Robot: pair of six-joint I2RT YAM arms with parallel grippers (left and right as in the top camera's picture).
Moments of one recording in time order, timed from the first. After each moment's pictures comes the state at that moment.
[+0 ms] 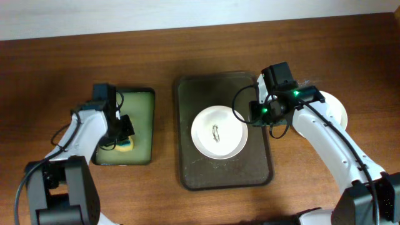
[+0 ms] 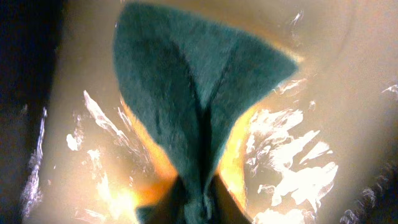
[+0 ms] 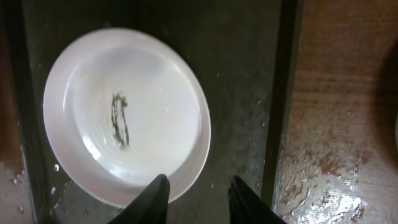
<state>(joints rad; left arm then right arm) 0.01 1.77 1.12 -0.81 -0.03 -0.28 0.20 1.54 1.18 -0.90 -0.15 0.22</state>
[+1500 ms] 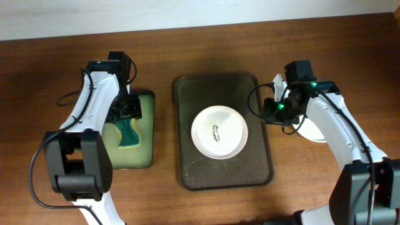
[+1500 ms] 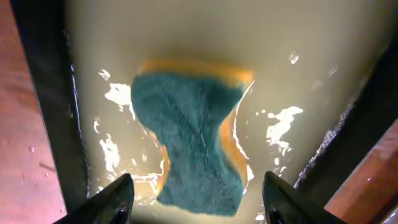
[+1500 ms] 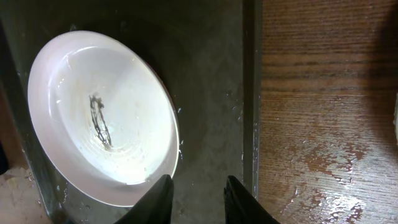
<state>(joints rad) -0.09 2.03 1.64 -1.25 -0.12 -0.22 0.02 1.62 1.18 -0.93 -0.31 0.15</state>
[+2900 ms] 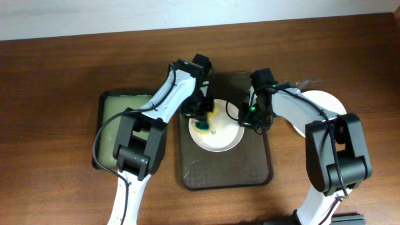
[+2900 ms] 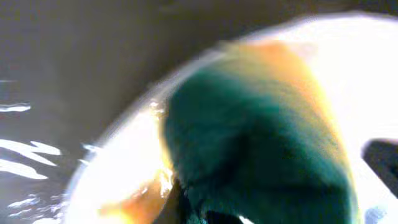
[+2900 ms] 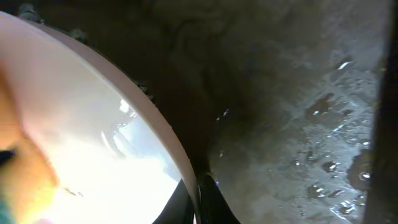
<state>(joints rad) -0.52 2.39 1.98 -1.18 0.31 -0.38 0.16 1.92 1.17 -0.71 -0.30 0.42</state>
